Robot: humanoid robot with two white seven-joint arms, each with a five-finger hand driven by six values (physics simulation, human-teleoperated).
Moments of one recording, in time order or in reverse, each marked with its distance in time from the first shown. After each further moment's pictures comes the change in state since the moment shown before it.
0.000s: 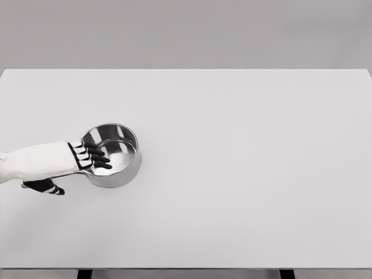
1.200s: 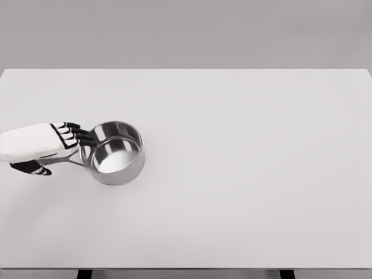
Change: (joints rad) left arm 0.014 -0.038 0.111 0.102 -0.061 0.000 0.000; right arm 0.000 0.000 0.000 0.000 0.000 0.000 0.000
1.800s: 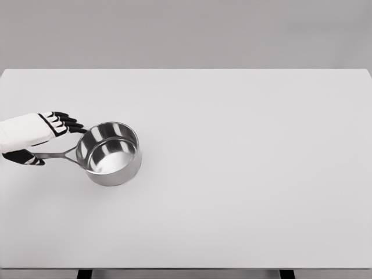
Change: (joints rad) left arm 0.003 -0.040 0.053 0.093 -0.001 0.000 -0.002; right arm 0.000 0.000 0.000 0.000 0.000 0.000 0.000
